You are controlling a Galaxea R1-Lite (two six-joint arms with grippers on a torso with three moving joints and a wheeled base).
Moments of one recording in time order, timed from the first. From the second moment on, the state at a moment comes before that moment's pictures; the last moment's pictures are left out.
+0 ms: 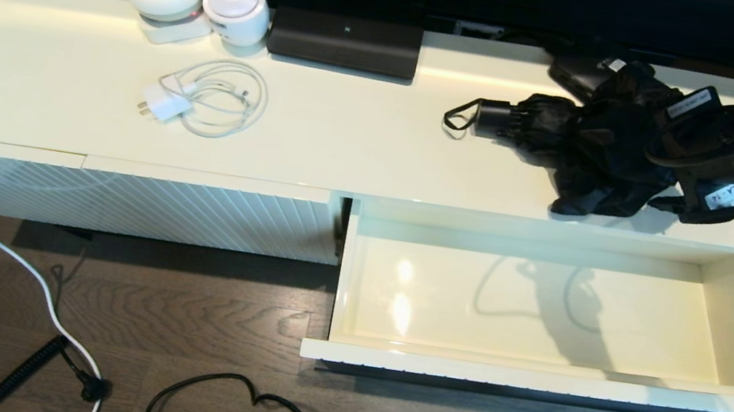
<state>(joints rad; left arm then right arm) 0.00 0.00 0.00 -0.01 0.00 -0.01 0.27 1.75 -1.83 0.53 -0.27 1.15</state>
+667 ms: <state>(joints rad) 0.00 0.00 0.00 -0.01 0.00 -0.01 0.26 1.80 -1.83 0.49 -0.27 1.14</state>
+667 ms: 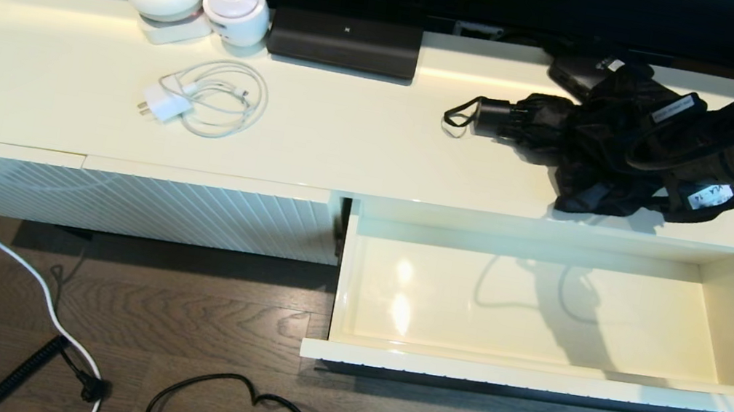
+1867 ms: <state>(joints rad) 0.00 0.00 0.00 -0.01 0.00 -0.01 0.24 1.77 -1.80 0.50 -0.18 1.12</state>
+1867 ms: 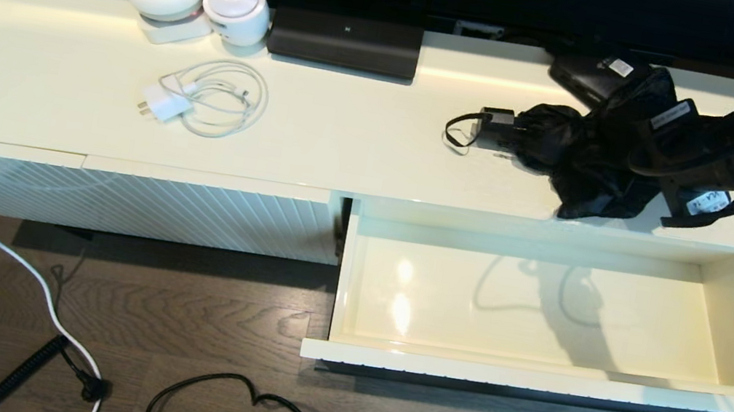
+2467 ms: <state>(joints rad) 0.00 0.00 0.00 -0.01 0.00 -0.01 0.25 1.69 -1.80 0.55 -0.18 1.10</state>
